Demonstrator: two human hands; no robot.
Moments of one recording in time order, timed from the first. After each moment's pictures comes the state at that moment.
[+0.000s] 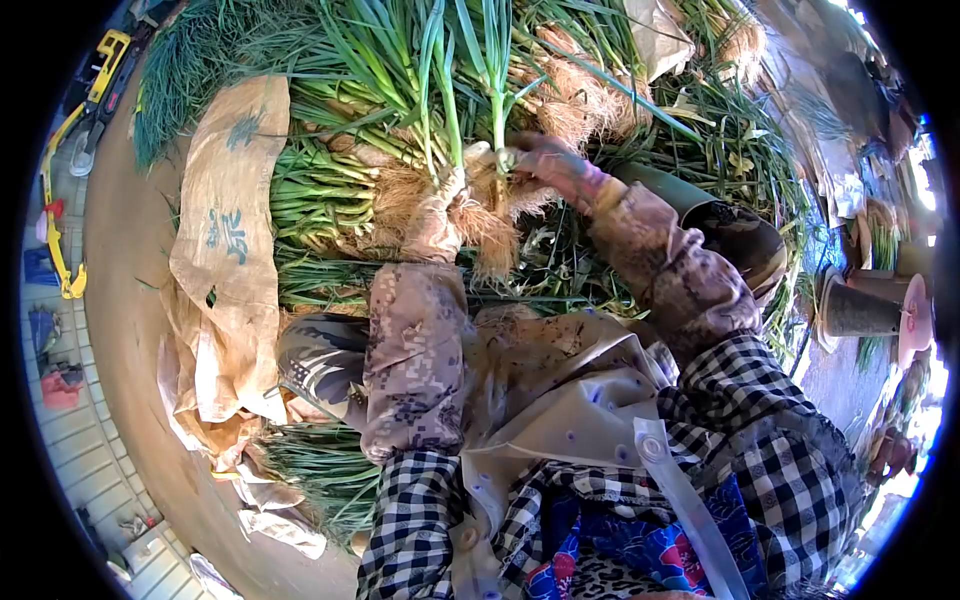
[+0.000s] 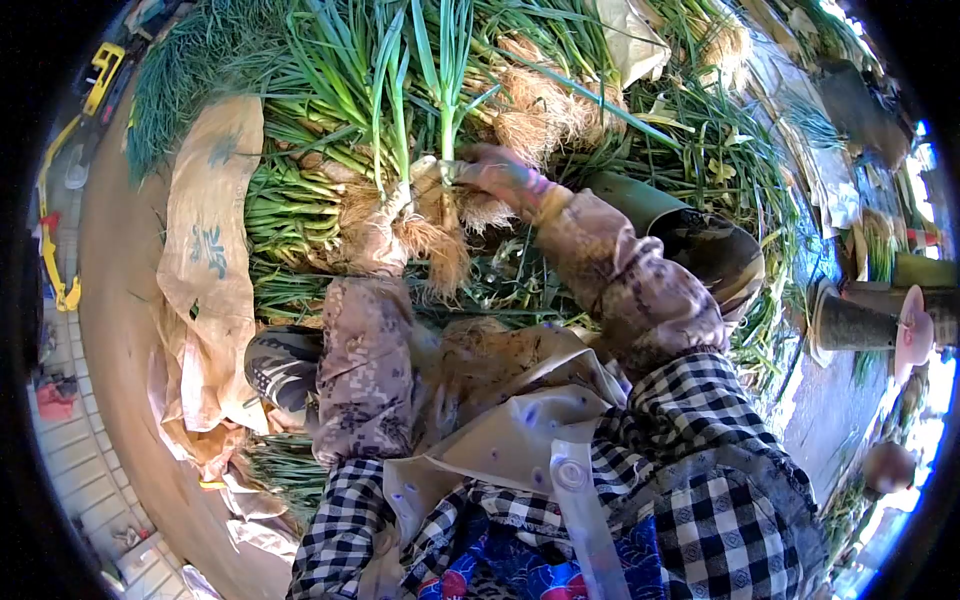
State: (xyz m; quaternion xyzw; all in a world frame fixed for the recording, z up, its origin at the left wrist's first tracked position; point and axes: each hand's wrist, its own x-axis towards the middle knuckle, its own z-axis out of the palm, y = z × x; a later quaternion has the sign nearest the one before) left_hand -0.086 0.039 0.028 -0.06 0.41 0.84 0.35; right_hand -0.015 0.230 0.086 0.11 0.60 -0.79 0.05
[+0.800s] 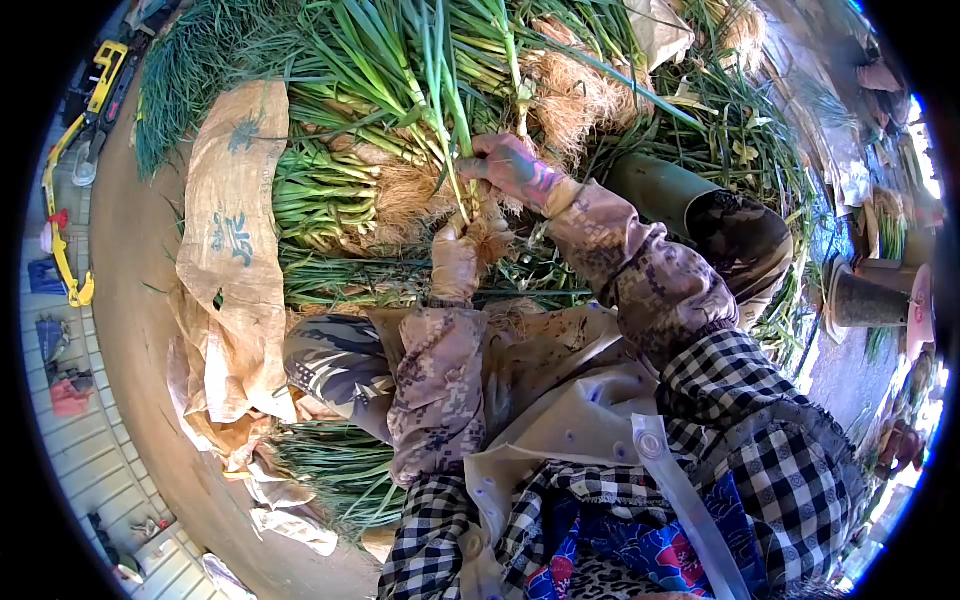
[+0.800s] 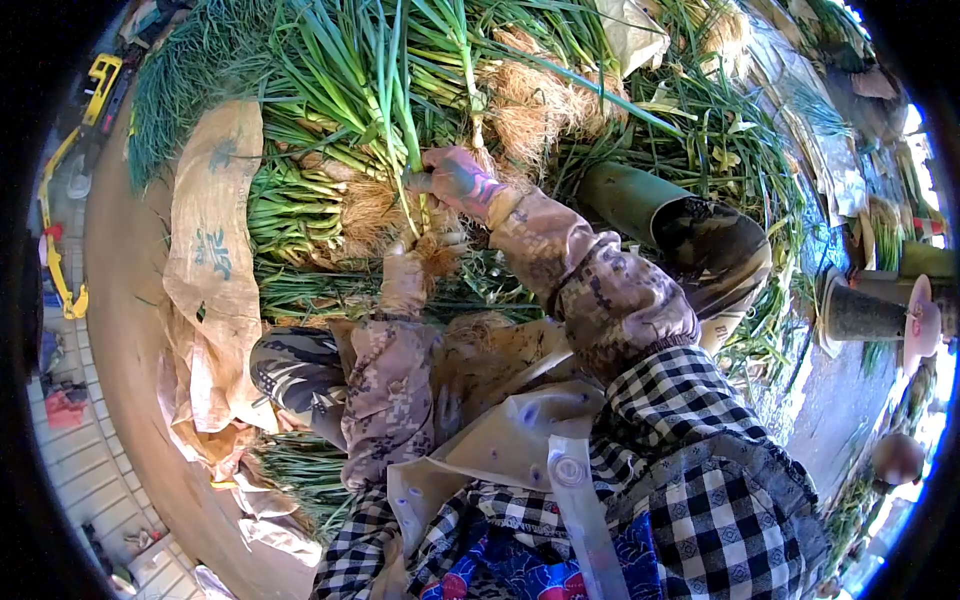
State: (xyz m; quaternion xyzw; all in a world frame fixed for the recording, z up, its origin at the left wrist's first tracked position) left_hand -0.017 0.033 0.048 -0.03 0.49 0.79 0.37; right_hand -0.042 0.193 0.071 0.09 0.71 -0.70 0.05
